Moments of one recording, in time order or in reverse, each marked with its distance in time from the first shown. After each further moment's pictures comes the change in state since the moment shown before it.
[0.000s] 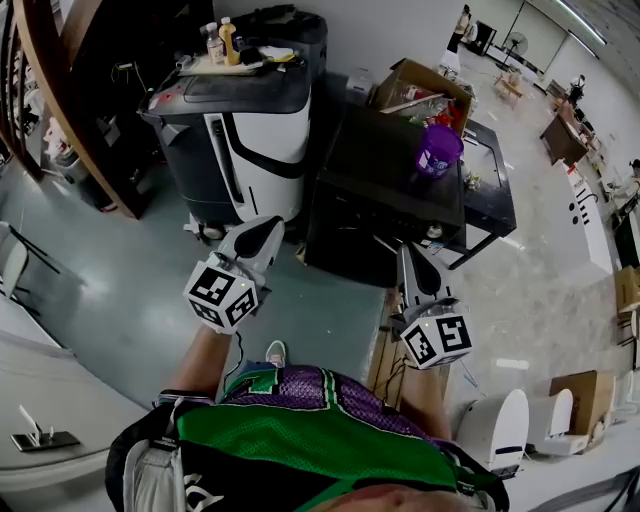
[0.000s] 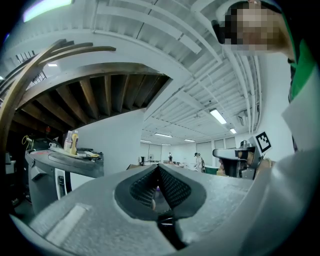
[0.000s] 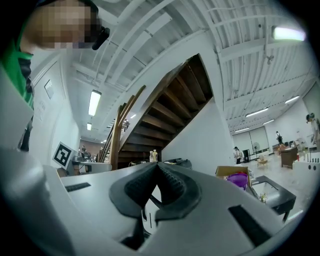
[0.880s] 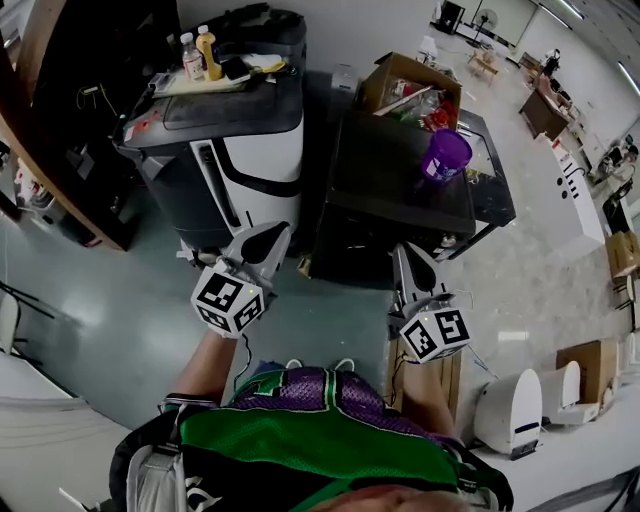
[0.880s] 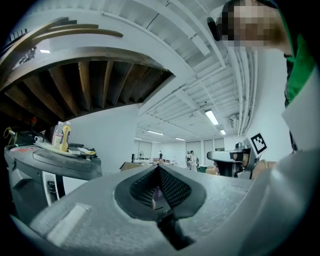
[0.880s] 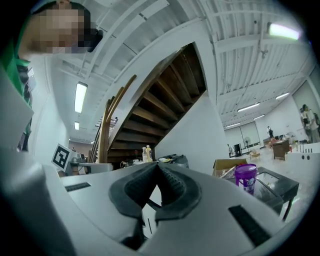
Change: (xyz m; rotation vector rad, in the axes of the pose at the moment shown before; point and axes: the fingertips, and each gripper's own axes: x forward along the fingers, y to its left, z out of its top) left arm 0.059 0.138 -0.018 -0.012 0.029 -0.142; right arm 0.145 0.015 -0.047 0.046 0.026 -0.091
